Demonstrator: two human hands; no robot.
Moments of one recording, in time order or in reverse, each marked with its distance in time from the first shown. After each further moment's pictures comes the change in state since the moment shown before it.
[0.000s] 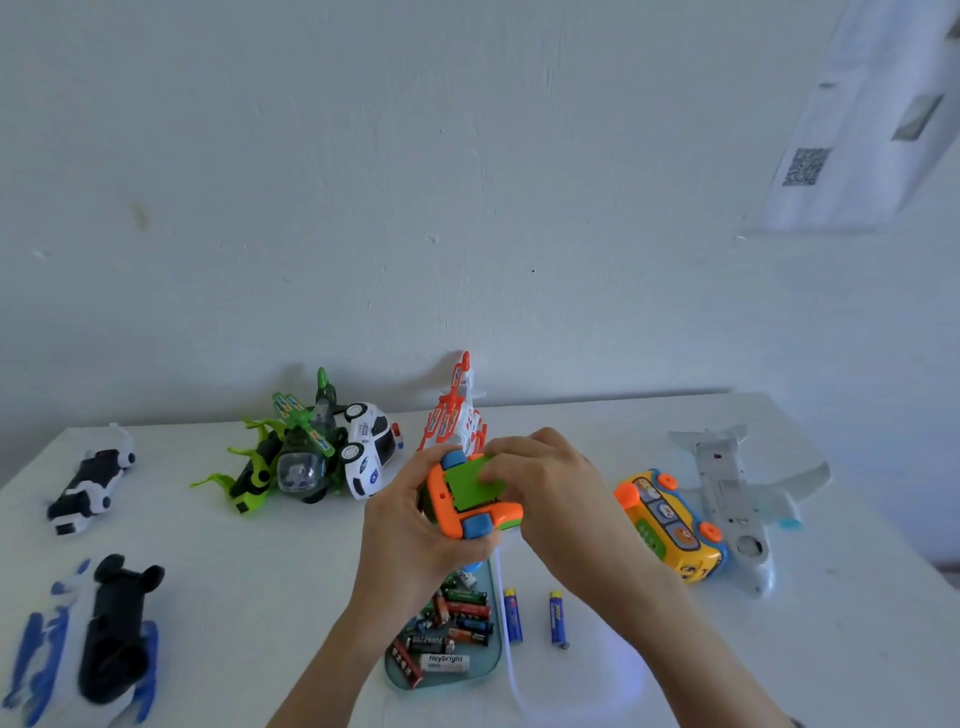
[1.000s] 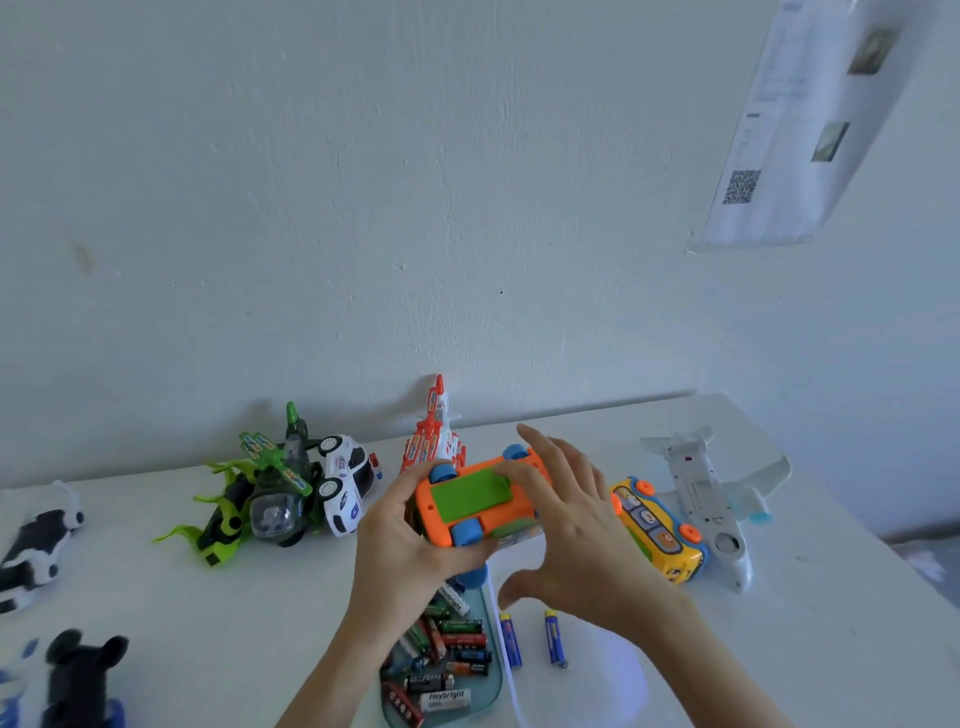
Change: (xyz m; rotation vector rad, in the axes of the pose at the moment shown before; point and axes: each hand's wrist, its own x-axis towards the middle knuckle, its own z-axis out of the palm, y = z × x) left_hand 0.019 0.001 -0.005 -0.072 -0.099 -0.028; right_hand -0.023 0.034 0.021 -0.131 -0.069 0.143
